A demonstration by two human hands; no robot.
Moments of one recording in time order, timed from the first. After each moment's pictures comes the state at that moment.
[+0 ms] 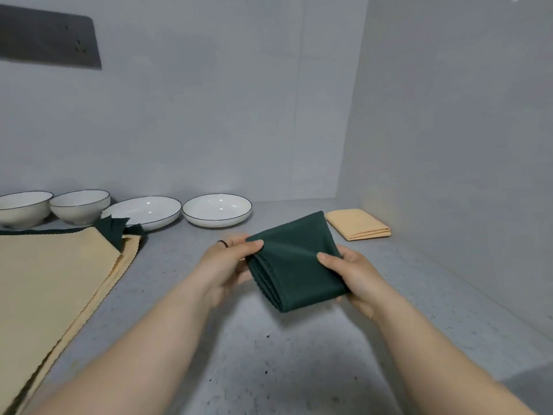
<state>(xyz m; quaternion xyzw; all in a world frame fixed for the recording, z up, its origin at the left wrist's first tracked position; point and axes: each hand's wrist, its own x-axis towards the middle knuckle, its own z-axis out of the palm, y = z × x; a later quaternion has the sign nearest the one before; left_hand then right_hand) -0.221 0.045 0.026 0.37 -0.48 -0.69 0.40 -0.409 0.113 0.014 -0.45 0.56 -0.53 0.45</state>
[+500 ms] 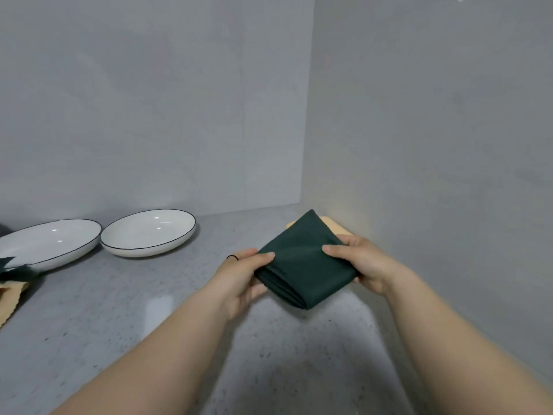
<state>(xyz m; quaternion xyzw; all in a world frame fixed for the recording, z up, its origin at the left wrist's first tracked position) -0.356 -0.021 0.004 0.38 -0.43 -0.74 0.35 -0.542 0.049 0.021 -0.42 0.61 -0.51 0.44</state>
